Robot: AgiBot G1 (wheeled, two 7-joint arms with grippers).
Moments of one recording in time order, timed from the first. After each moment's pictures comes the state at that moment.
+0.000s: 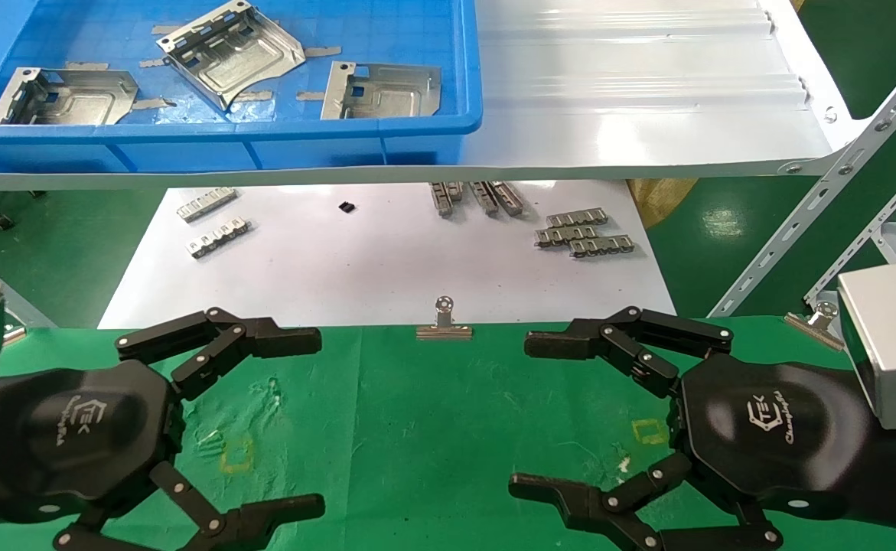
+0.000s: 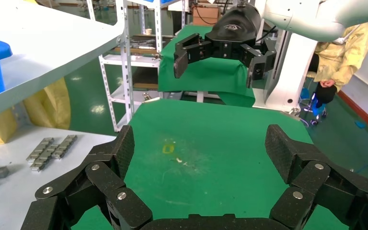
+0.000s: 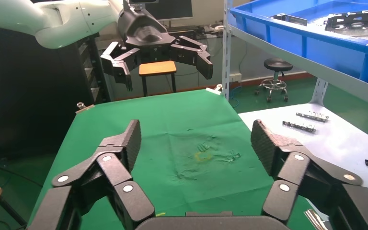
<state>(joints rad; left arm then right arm) -1.08 0.61 0.28 -1.28 0.73 1.50 -0.19 1.09 -0.59 -0.35 1.27 -0.68 -1.47 0.15</state>
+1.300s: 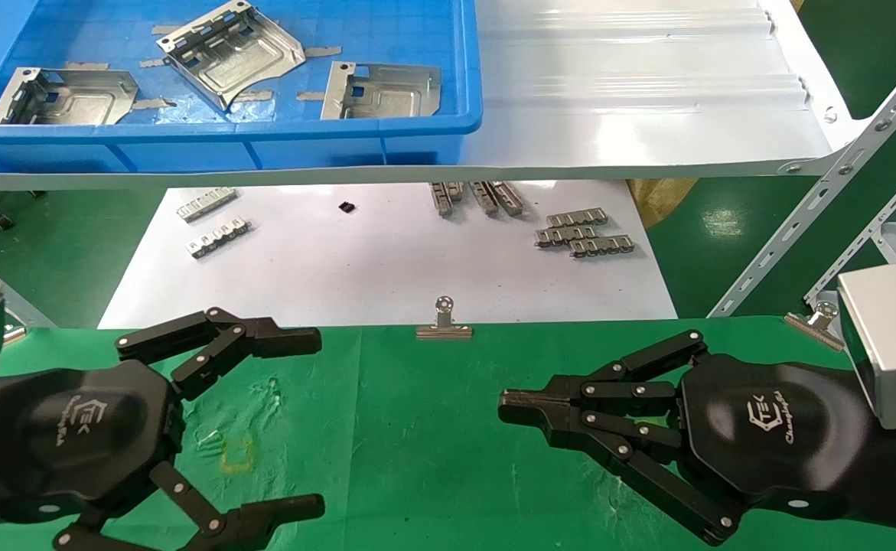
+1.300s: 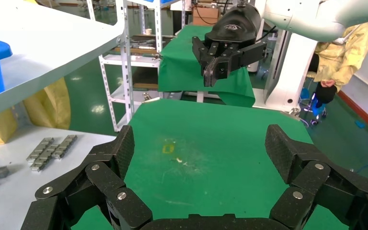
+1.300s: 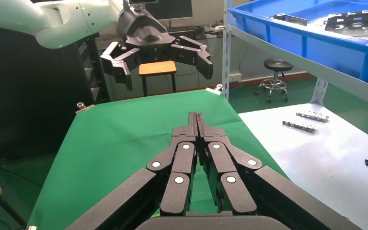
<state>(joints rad) -1.08 0.61 0.28 -1.28 0.73 1.50 -0.19 1.09 -0.59 -0.35 1.27 -0.68 -1.47 0.15</state>
